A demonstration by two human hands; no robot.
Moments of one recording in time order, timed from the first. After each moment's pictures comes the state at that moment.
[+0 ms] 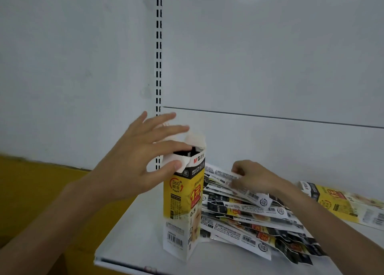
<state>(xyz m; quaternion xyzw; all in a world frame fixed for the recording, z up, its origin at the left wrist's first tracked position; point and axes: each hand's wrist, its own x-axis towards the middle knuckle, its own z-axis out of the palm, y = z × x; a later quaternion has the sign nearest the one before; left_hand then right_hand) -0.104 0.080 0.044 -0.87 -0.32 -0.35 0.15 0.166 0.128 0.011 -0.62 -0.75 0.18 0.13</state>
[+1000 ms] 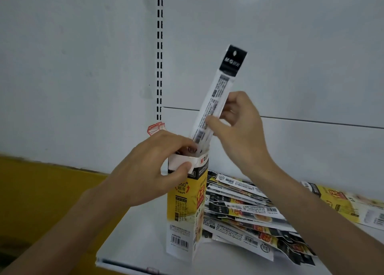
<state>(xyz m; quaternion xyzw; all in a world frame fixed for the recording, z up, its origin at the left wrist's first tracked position) -0.083 0.070 0.040 -0.85 -0.35 -0.39 0.01 0.085 0.076 0.079 -0.35 -0.67 0.16 0.63</state>
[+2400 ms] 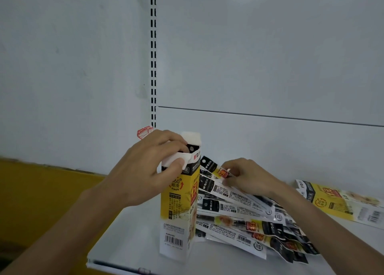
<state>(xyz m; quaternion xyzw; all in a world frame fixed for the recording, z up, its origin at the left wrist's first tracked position) -0.076 0.077 0.032 -0.84 -0.36 -0.40 0.02 0.165 0.117 0.012 -0.55 -0.79 0.17 0.20</state>
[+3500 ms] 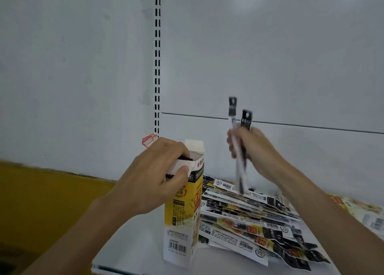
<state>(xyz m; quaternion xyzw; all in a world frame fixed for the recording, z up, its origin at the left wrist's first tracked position) -0.072 0.074 0.031 -0.84 -0.38 -0.39 0.04 0.141 0.113 0.067 -0.46 -0.63 0.35 0.53</state>
